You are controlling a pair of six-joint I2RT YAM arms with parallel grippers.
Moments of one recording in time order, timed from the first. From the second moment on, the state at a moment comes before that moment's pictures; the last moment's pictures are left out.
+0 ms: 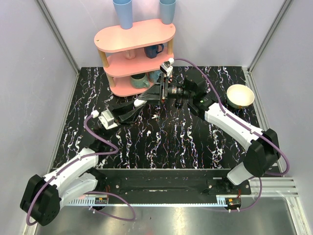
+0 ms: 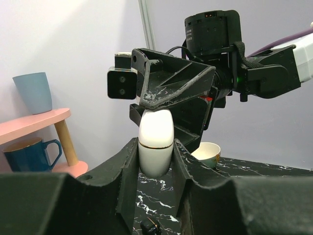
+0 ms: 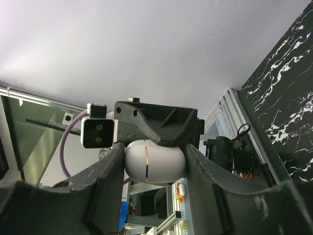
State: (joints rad) left arm -0.53 0.91 0.42 1.16 0.42 -0.09; right arm 0.67 1.54 1.33 0.29 -0.83 1.24
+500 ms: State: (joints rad) left arm -0.53 0.91 0.43 1.14 0.41 -0.09; right arm 0.67 1.54 1.37 0.15 -0.80 1.10
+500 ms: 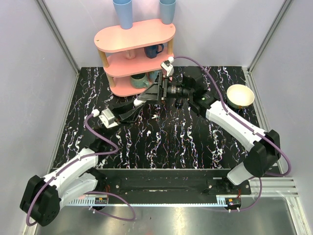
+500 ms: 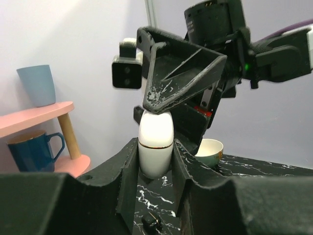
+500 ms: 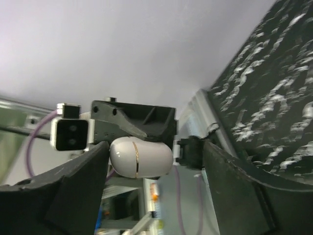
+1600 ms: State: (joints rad) left arm -0.53 0.90 0.41 1.12 0.40 -0.18; right arm 0.72 1.43 1.55 -0.36 -0.49 0.42
